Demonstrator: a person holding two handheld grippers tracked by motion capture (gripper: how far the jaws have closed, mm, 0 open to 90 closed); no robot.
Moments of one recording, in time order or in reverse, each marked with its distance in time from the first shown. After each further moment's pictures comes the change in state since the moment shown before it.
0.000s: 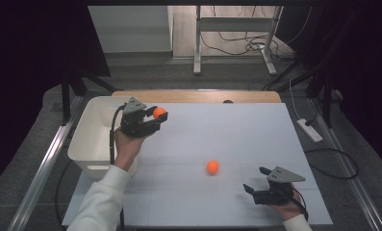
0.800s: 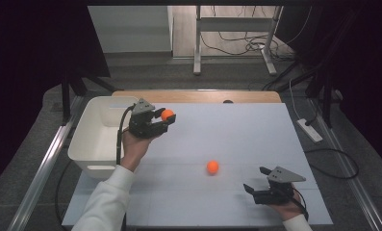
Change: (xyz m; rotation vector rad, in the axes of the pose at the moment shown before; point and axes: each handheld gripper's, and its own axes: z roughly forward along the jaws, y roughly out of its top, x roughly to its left) left arm -0.015 0.002 0.012 0.019 -0.045 0.019; right arm 0.000 0.000 -0.001 -0.004 0.000 0.001
